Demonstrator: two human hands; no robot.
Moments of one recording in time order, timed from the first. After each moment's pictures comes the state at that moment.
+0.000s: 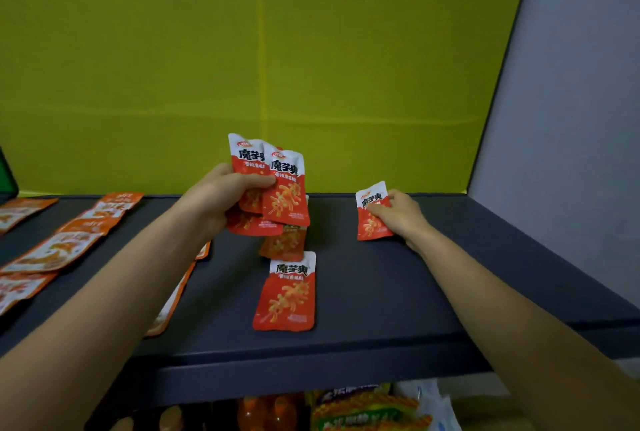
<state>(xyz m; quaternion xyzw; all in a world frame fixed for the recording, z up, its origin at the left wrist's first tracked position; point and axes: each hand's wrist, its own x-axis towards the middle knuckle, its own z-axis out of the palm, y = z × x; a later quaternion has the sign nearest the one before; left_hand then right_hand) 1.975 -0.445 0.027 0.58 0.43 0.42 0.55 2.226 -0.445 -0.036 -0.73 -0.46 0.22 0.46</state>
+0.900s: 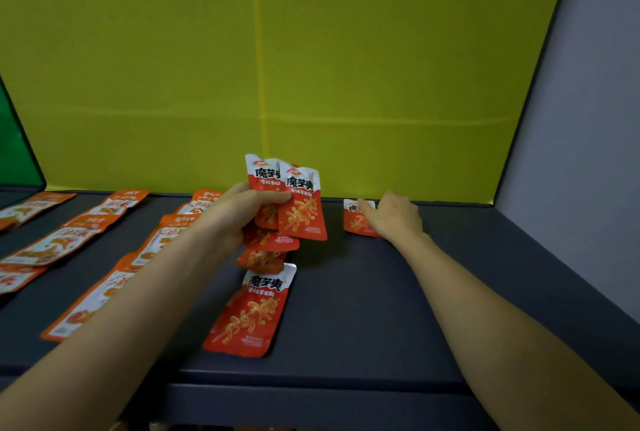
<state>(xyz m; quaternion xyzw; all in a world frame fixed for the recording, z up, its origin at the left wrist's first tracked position) 2.025 -0.441 0.009 0.52 0.48 0.43 0.56 2.242 -0.404 -0.039 -0.79 -0.54 0.04 0.28</state>
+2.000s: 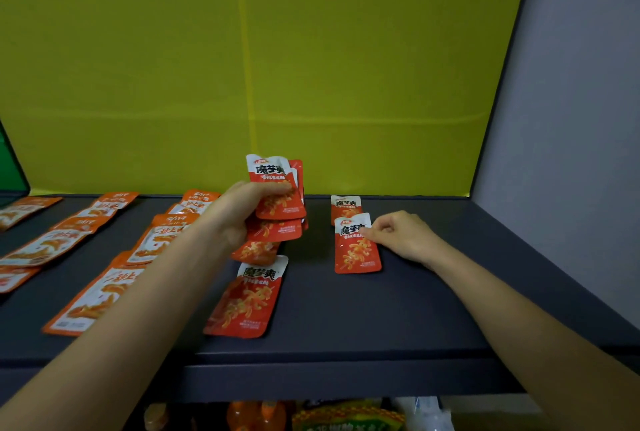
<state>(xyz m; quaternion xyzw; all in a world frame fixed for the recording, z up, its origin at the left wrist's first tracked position) 2.034 -0.451 0.014 0.52 0.46 0.40 0.60 2.264 -0.475 -0.037 -0.70 -0.65 0.16 0.26</state>
